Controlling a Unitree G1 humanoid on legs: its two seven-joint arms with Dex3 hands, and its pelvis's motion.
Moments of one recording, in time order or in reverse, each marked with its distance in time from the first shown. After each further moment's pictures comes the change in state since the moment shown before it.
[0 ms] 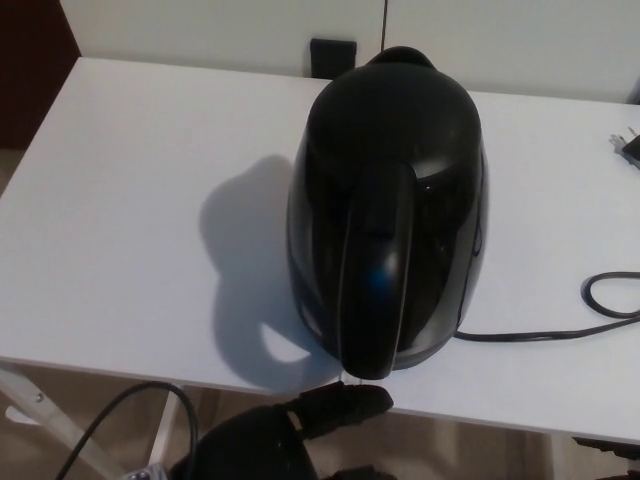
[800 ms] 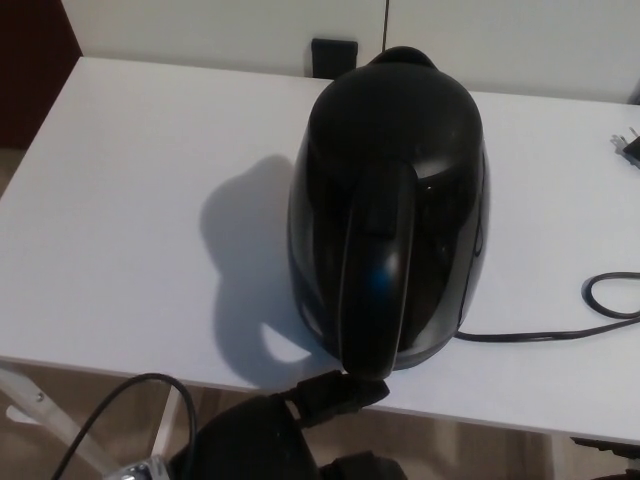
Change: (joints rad) left_arm -0.015 -0.001 -0.001 0.005 0.009 0.023 0.012; right_arm -0.001 0.000 -0.001 -0.002 0.002 0.000 0.012
